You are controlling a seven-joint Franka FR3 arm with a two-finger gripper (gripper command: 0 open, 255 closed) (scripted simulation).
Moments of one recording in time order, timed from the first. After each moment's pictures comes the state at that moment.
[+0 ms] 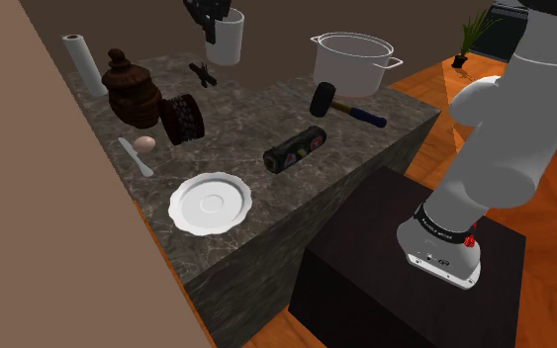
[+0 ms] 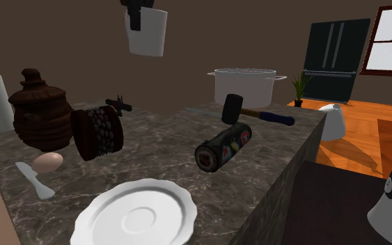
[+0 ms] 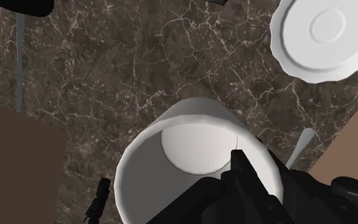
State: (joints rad) arm 0.10 0.17 0.34 -1.41 -0.19 1.71 0.21
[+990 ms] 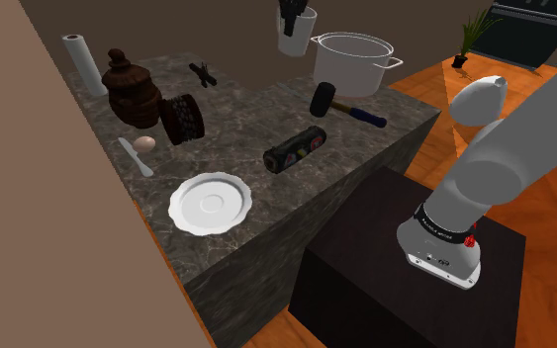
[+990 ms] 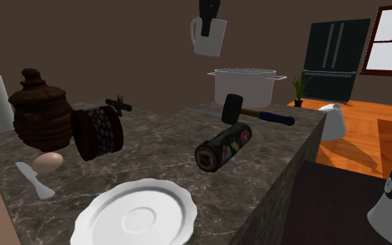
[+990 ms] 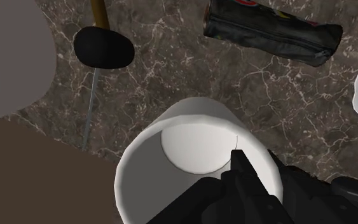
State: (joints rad) arm -0.07 -0.22 0.15 -1.88 -0.05 1.83 -0.16
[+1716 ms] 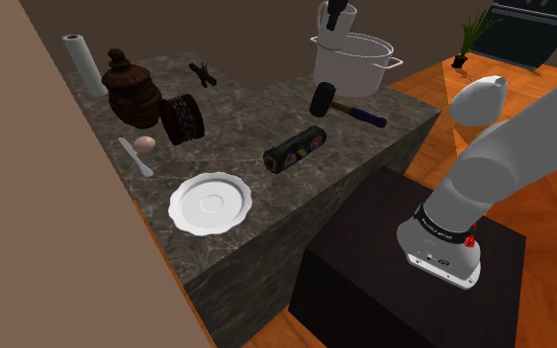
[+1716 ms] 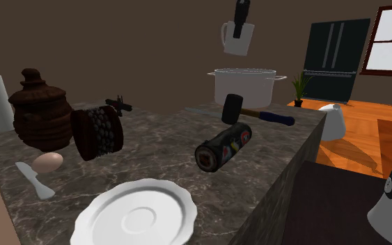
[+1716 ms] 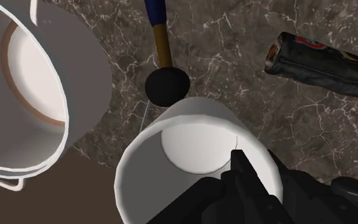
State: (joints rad) arm -0.16 -0.34 -0.03 -1.99 -0.04 1.84 -0.42
